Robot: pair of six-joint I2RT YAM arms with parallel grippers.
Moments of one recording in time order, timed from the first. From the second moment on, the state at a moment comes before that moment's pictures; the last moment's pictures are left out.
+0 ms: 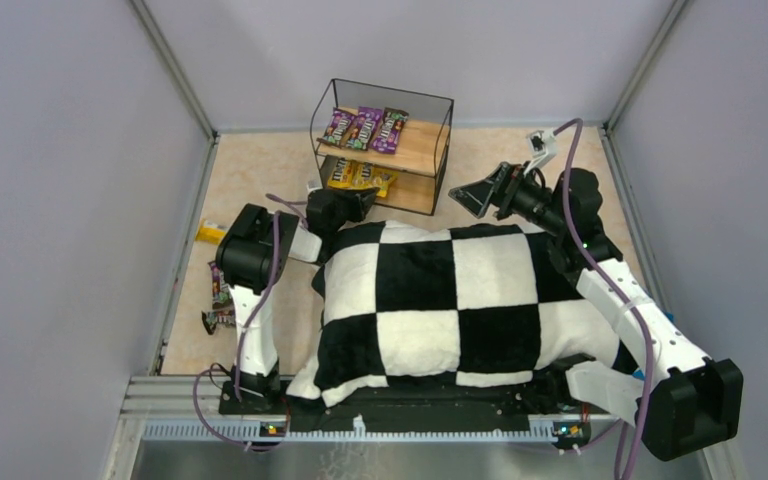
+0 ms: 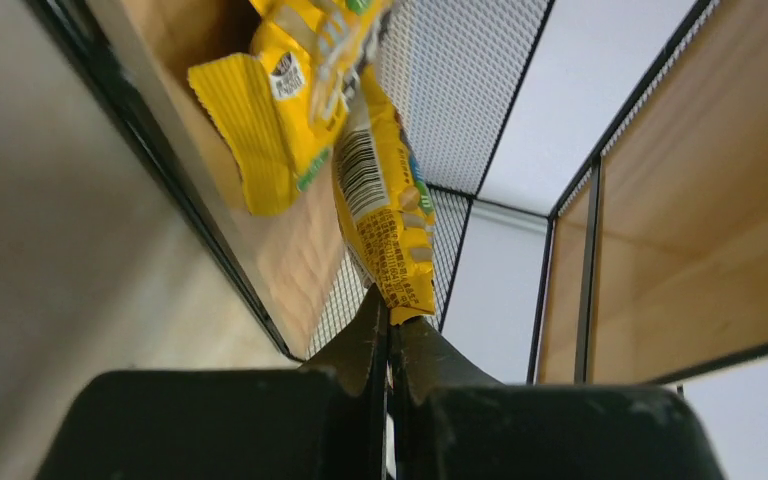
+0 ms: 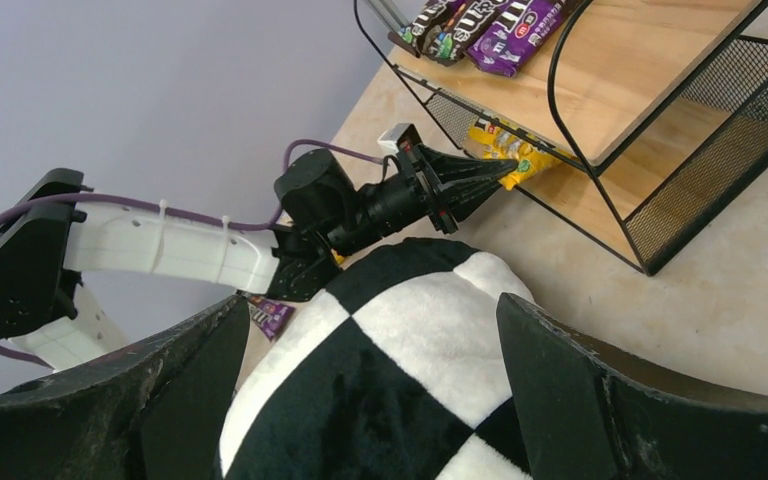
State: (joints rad) left arm -0.30 2.09 0.91 0.98 0.20 -1.65; right arm 0.29 1.07 0.86 0.15 -0.54 0.62
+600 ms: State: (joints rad) left arm -0.31 2.19 1.01 0.92 0.10 -1.68; right arm 0.31 1.07 0.86 0.12 -0.50 0.57
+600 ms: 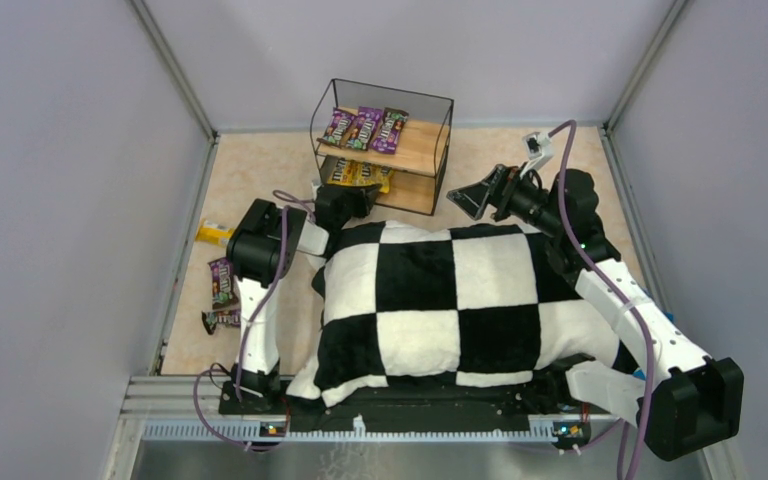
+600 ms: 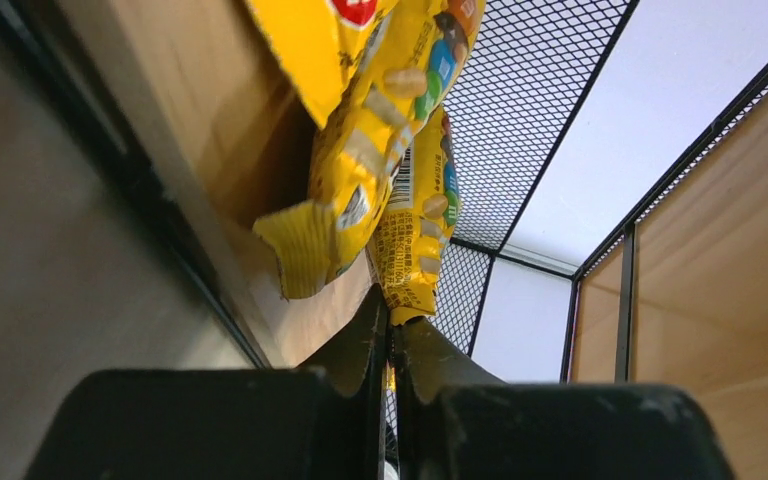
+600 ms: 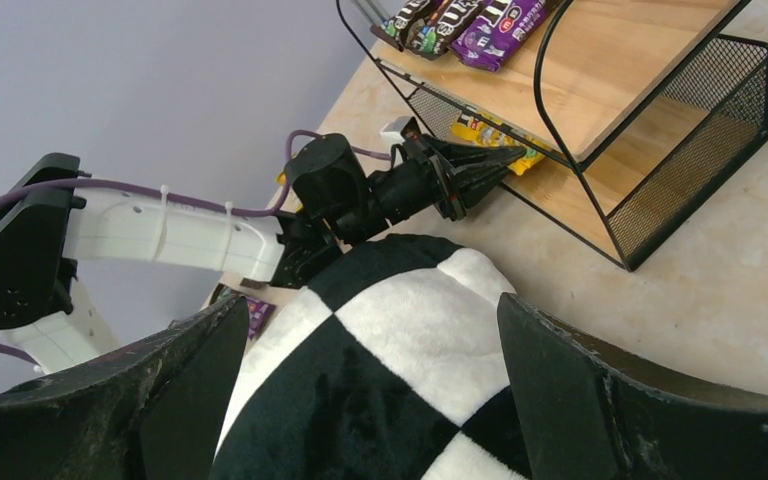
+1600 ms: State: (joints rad) left arm -0.27 2.03 0.80 0.95 0.31 -1.50; right arm 0.35 1.05 0.86 0.12 -0.47 0.55
